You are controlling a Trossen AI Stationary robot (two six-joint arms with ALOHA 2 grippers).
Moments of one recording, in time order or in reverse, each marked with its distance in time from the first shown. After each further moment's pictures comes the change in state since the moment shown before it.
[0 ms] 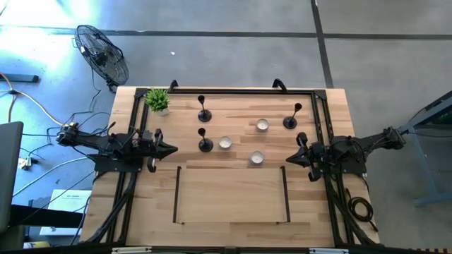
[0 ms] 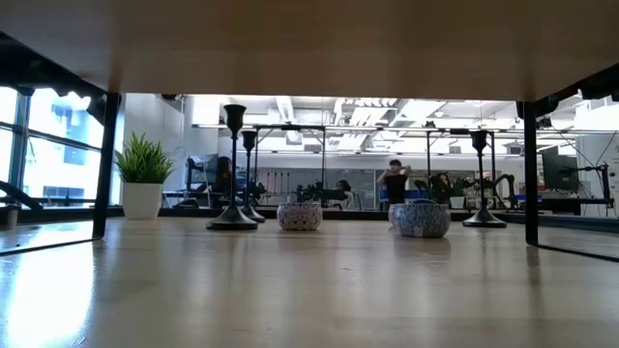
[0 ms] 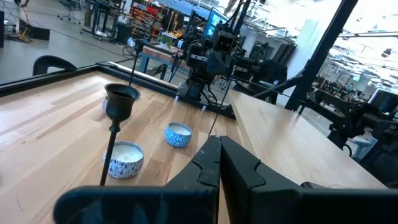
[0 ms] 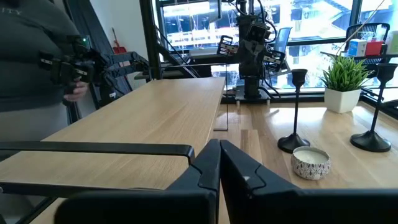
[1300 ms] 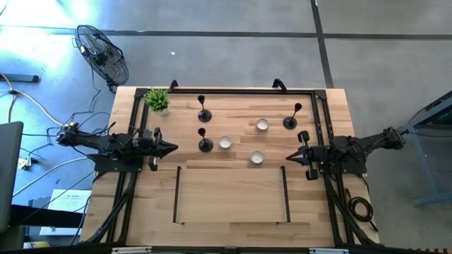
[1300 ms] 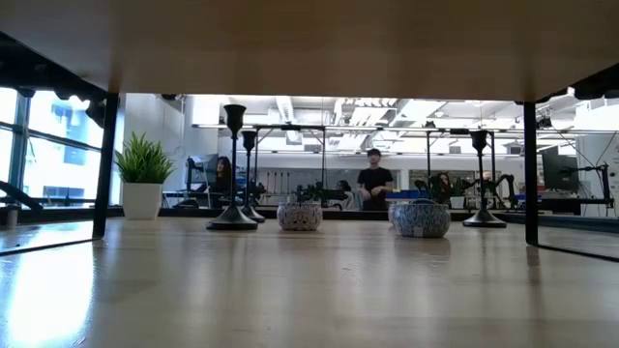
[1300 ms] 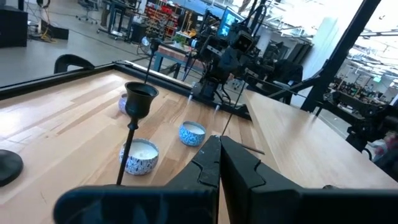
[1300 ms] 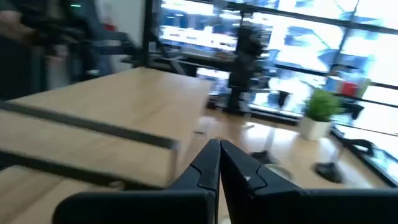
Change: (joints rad) left arm 0.000 0.000 0.025 -0.041 -0.060 0.000; right arm 0.000 0.001 0.000 0.022 0.063 -0.249
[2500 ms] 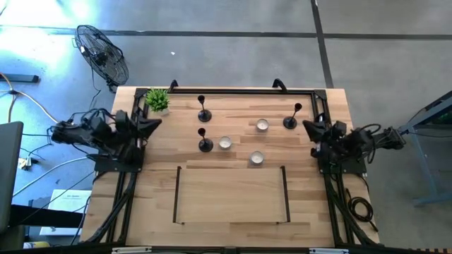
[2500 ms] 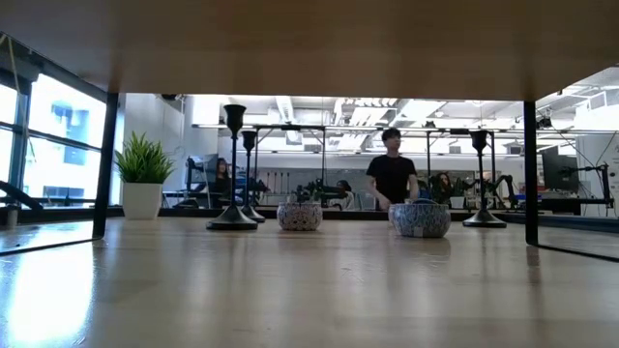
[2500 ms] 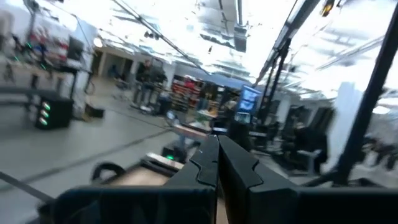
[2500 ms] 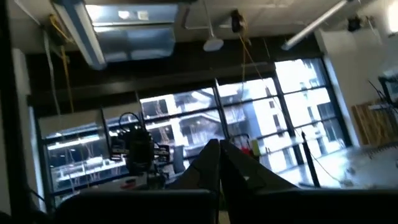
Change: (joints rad) left arm 0.000 0.161 0.381 0.106 -0.177 0.245; right arm 0.000 0.000 0.027 0.572 0.410 0.067
